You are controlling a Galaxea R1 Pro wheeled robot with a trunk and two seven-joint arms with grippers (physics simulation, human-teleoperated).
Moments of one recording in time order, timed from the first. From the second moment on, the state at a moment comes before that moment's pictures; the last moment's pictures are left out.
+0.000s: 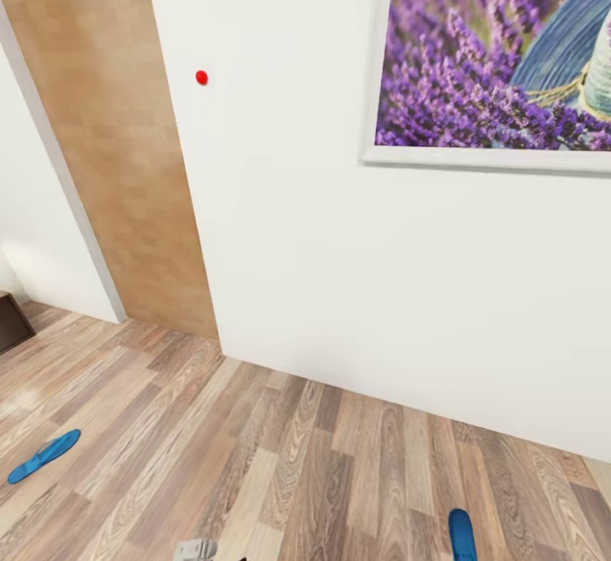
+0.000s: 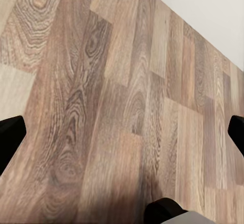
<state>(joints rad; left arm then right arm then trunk) -0.11 0.03 0.14 -0.69 0.18 0.15 -0.68 -0.32 -0.39 0.39 -0.15 -0.61 0.04 0.78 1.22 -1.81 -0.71</state>
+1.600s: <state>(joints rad) -0.11 0.03 0.14 -0.69 0.18 0.15 -0.68 -0.32 -0.39 0.39 -0.15 -0.62 0.04 0.77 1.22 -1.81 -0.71</state>
